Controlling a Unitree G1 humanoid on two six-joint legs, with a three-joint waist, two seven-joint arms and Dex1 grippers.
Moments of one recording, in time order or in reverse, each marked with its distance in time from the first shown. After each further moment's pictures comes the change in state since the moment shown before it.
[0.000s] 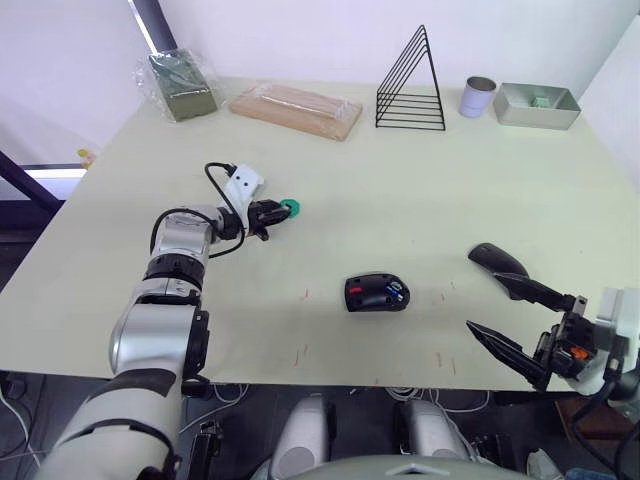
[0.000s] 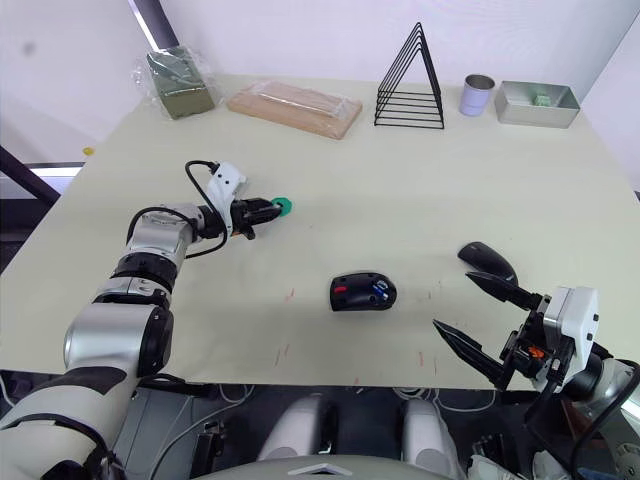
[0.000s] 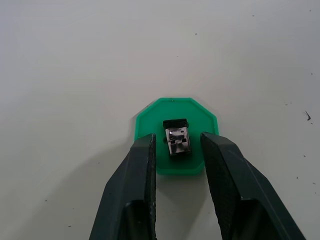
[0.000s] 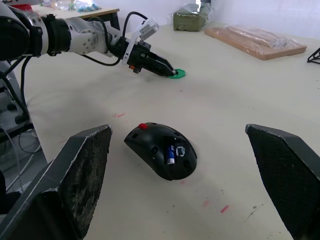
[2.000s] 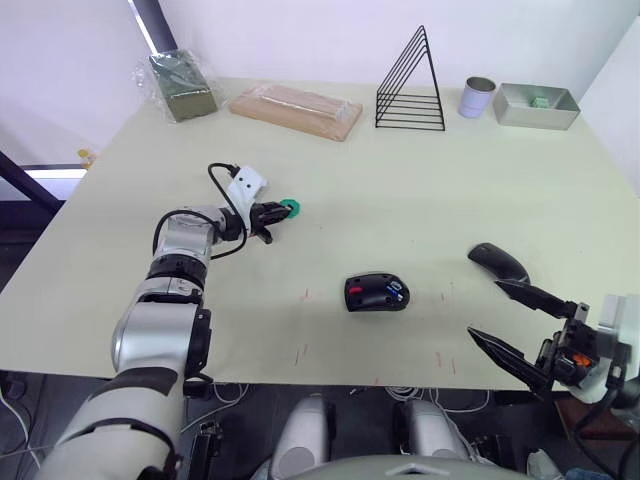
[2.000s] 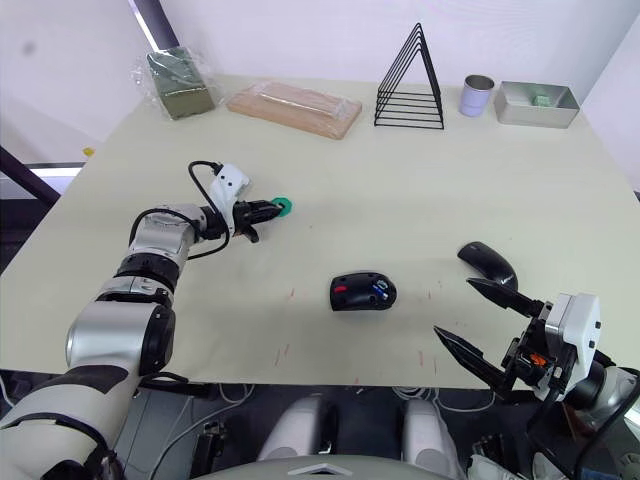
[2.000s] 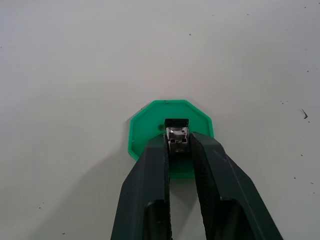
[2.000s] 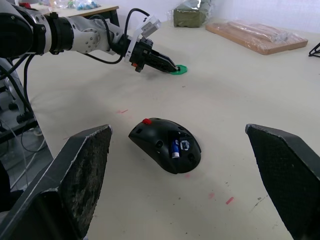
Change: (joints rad) left arm -0.008 -0.009 0.008 0.028 0.016 -0.036 -0.020; right arm 0.047 -0.011 -0.004 -0.014 0.013 -0.014 -0.007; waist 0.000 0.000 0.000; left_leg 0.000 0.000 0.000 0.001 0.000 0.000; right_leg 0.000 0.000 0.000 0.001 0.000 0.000
